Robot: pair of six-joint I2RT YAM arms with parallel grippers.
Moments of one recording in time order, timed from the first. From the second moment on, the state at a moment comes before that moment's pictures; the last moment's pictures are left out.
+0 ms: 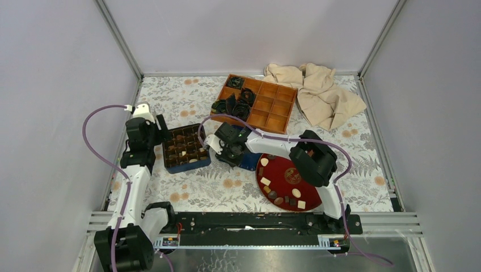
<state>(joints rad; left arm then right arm) 0.16 0.92 0.66 -0.21 -0.02 -0.09 0.96 2.09 1.51 -0.60 -0.18 -0.30</state>
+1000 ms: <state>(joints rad) 0.05 0.70 0.45 0.33 1.03 -0.16 0.56 1.70 1.33 -0.55 -1.16 -0.14</state>
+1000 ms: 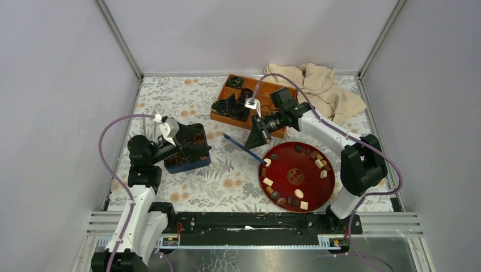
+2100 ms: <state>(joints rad) -0.37 1.30 0.80 -0.19 1.18 0.69 0.45 1.61 1.18 -0.44 -1.49 -0.07</state>
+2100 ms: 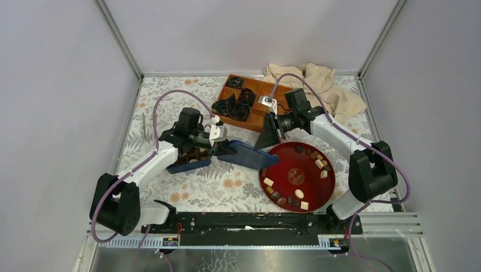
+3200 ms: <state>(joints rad) -0.39 1.00 0.42 0.70 0.83 -0.82 0.19 1.16 0.70 0.03 -1.28 0.22</state>
